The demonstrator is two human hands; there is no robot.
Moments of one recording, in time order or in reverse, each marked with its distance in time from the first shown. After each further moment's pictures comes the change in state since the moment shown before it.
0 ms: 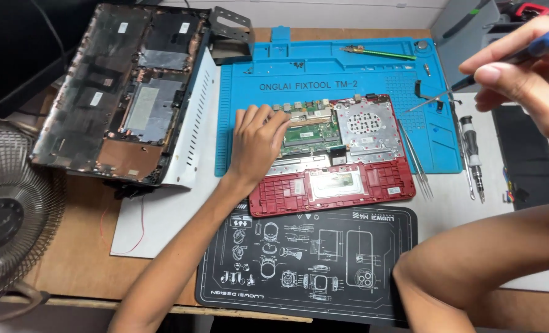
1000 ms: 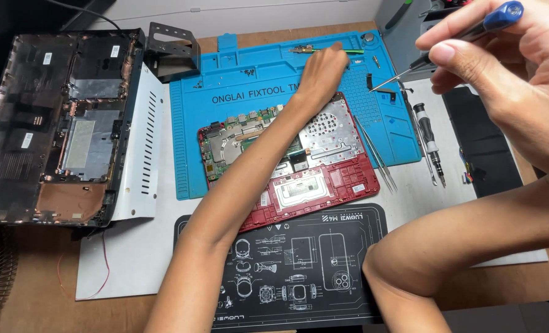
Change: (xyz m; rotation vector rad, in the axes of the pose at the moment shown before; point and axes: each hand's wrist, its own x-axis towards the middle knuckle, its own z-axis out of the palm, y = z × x) left_hand 0.165 0.051 0.252 -0.086 -0.188 0.127; right_hand -0.010 -0.028 -0.013 -0.044 0.137 -0.026
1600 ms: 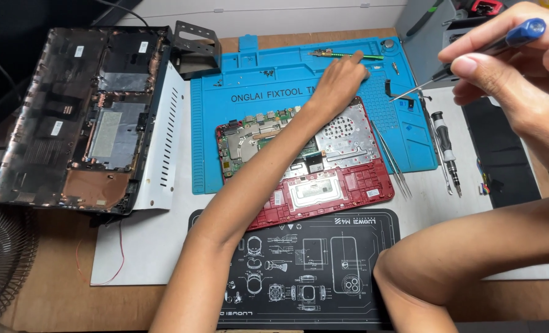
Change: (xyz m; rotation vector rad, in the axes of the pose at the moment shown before) left_hand -0.014 0.008 -0.027 -0.046 -0.083 0.043; right_hand 0.001 0.012 0.006 0.040 -0.014 0.018
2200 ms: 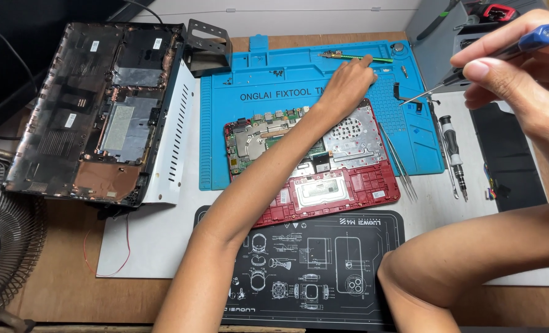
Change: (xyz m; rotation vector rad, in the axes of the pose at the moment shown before) left_hand -0.002 -0.007 0.013 0.018 0.035 0.050; right_hand 0.001 0.003 -0.001 -0.052 -0.026 -0.022
